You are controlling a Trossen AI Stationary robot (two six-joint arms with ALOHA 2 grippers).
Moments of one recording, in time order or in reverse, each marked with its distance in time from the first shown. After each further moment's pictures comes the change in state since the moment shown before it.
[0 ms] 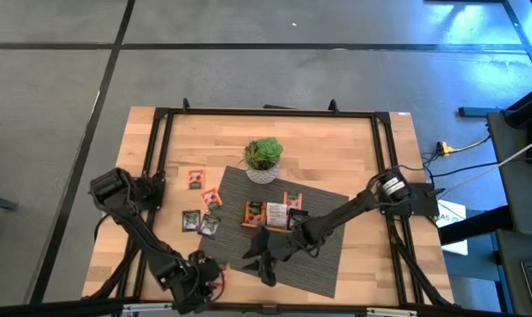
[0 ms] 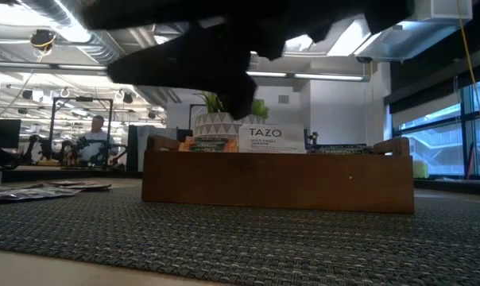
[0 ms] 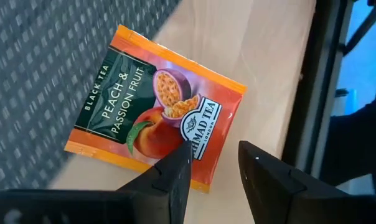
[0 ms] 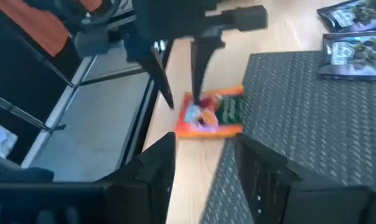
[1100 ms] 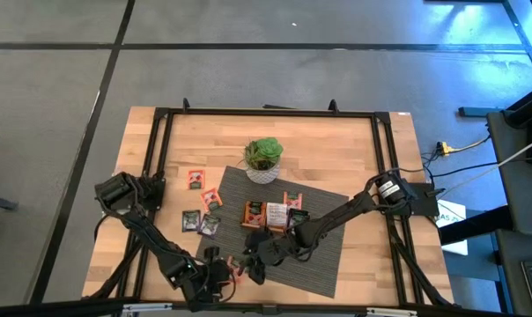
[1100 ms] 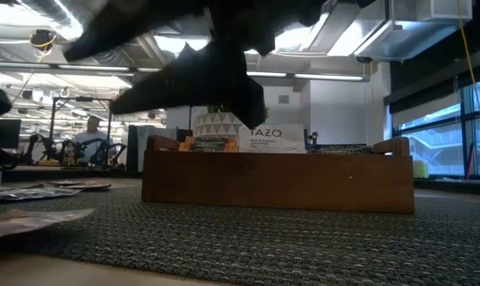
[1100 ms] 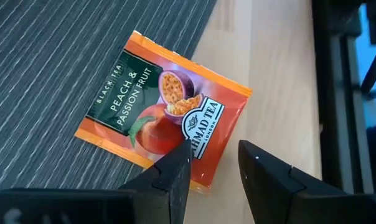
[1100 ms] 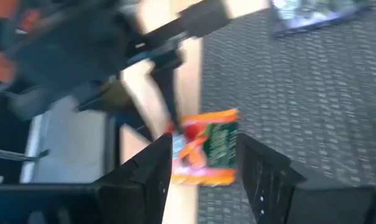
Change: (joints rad) left arm 0.055 0.068 0.004 0.110 -0.125 0.303; right arm 0.011 0.049 0.173 -0.302 0.092 0.282
